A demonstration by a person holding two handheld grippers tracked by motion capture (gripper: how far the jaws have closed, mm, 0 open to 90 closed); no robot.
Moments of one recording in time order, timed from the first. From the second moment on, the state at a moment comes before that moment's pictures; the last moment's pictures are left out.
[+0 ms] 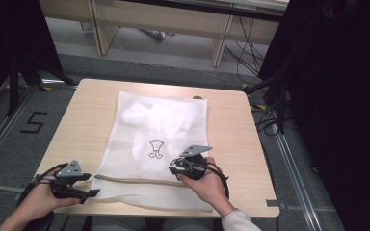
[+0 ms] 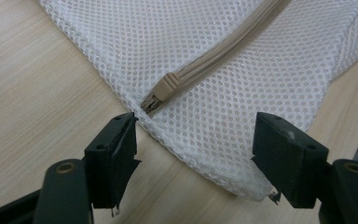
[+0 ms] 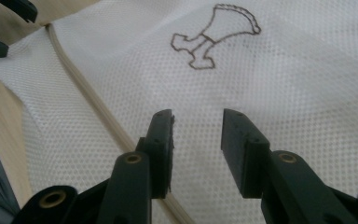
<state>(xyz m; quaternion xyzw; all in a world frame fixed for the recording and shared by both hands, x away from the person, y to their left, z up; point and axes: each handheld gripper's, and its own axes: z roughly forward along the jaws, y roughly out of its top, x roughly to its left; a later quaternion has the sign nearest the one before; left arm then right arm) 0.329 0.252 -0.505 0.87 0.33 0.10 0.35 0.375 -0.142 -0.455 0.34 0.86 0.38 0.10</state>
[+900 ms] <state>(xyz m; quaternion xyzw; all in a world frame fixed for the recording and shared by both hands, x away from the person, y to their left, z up) 0.329 0.253 -0.506 0.87 0.34 0.08 0.36 0.375 -0.072 -0.460 0.24 0.89 0.37 0.08</state>
